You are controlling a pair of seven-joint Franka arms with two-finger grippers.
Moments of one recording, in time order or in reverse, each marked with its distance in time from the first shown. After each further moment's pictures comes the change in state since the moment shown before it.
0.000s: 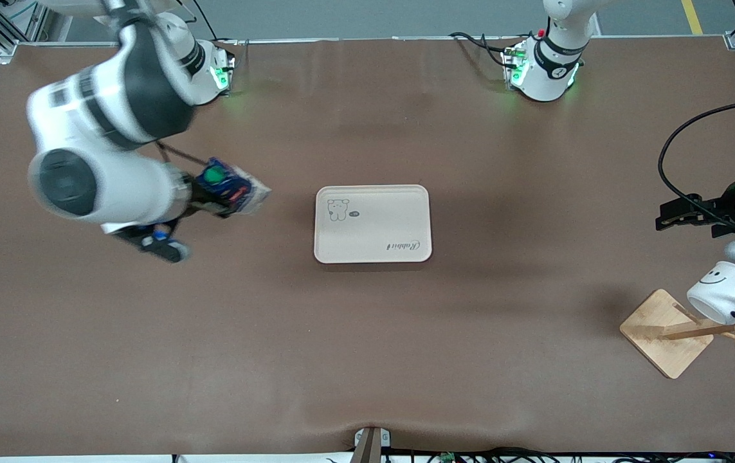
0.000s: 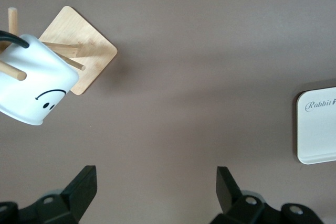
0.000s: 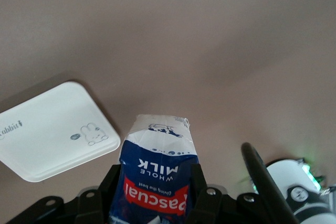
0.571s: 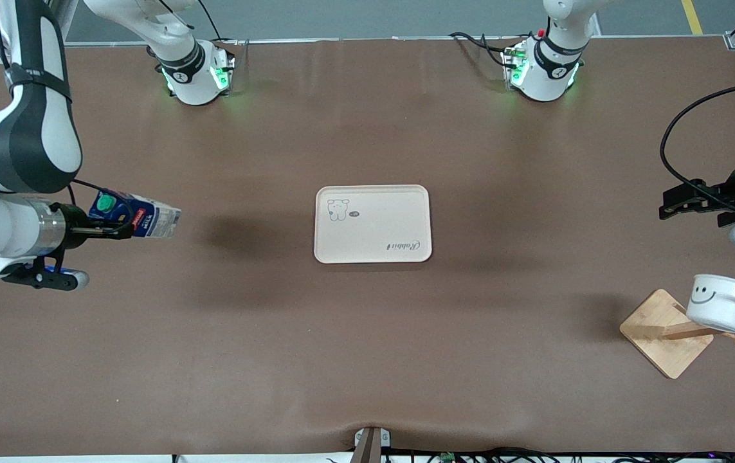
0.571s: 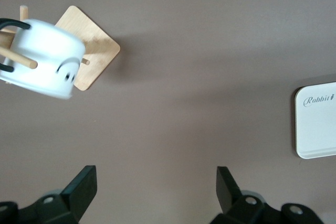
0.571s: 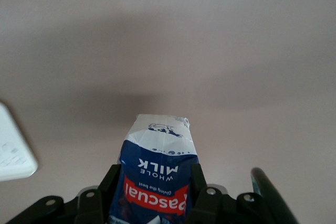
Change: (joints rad) left arm 0.009 -0.042 -0.005 0.001 0.000 -0.036 0.000; right arm -0.201 -0.031 0.000 -0.148 -0.170 0.188 -0.493
